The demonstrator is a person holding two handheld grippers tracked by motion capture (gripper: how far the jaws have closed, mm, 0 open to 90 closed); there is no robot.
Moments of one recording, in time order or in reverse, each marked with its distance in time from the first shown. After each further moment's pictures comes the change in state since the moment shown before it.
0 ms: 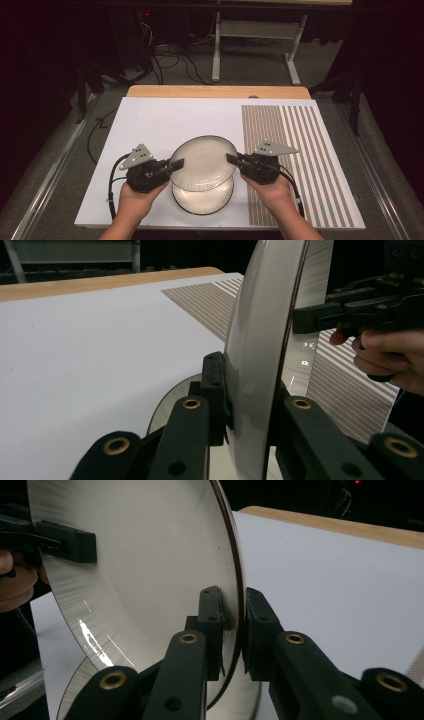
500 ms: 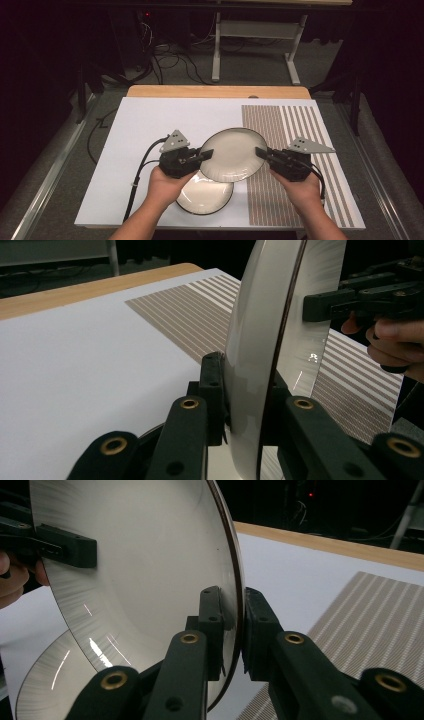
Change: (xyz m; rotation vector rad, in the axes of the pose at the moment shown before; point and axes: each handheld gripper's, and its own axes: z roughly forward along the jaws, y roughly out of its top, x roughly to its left) left arm -0.026 0.033 0.064 0.058 -0.057 0.054; right arm -0.040 -0.002 -0.056 -0.035 -0.113 0.008
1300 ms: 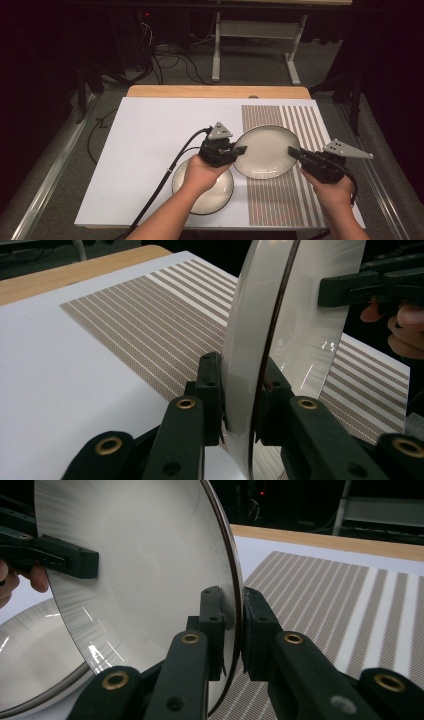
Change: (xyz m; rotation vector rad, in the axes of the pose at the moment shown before) left arm -0.024 0.025 0.087 0.096 -0.060 0.042; right arm -0.053 -0.021 -0.050 -0.012 -0.142 0.062
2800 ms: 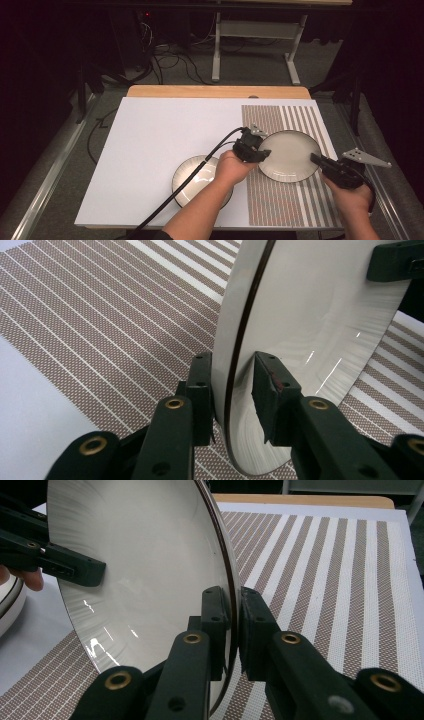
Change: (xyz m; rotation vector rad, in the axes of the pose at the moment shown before) left arm -0.010 0.008 0.102 0.183 0.008 0.014; right arm -0.055 -0.039 -0.021 0.061 -0.157 0.063
